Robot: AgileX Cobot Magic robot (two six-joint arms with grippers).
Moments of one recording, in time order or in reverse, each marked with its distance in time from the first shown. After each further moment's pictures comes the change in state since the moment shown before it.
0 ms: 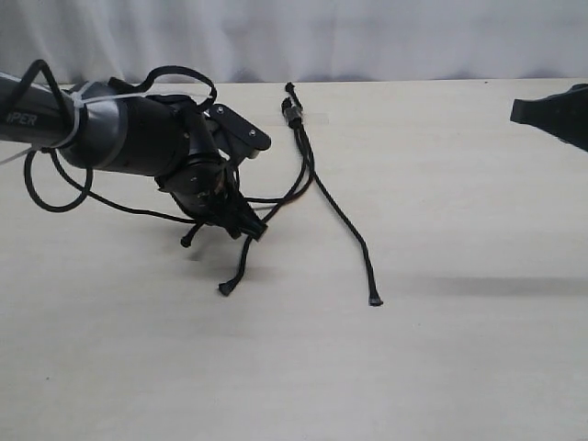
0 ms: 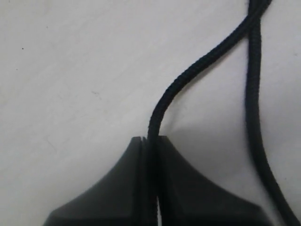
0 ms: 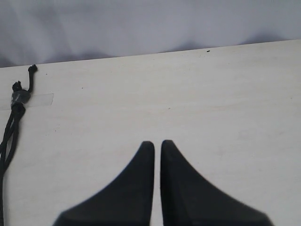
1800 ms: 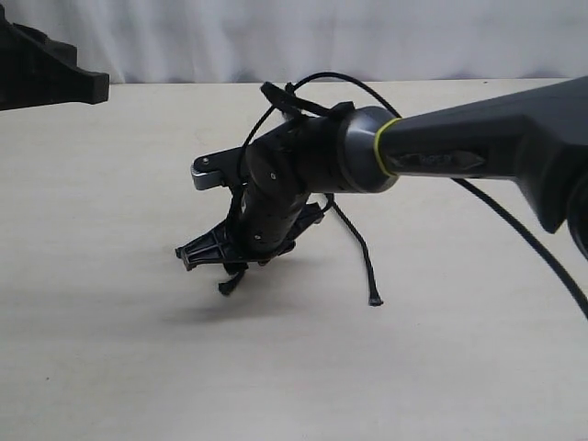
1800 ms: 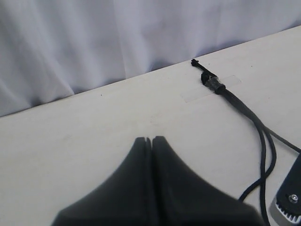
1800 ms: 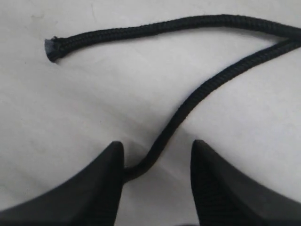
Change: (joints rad) left arm 0.279 -0.848 0.427 0.074 -0.325 -0.134; right arm 0.775 0.777 -0.748 0.153 0.705 0.070
